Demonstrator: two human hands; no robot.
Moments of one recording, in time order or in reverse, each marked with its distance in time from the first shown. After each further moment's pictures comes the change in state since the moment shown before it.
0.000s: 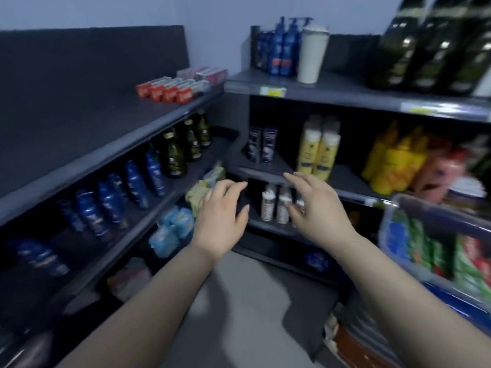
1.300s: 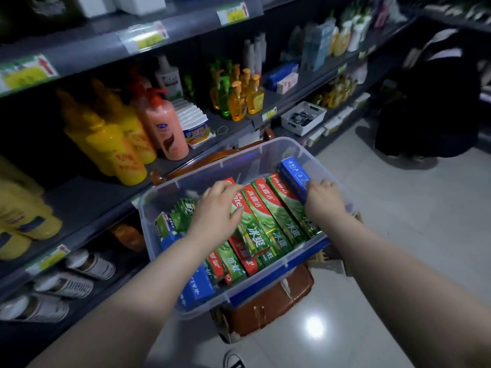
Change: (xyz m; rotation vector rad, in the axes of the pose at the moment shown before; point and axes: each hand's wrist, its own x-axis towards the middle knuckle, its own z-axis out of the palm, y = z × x) left_hand 0.116 0.350 0.351 -0.400 -0.808 0.837; right_hand -0.225 0.416 -0.068 -0.490 -0.249 1.512
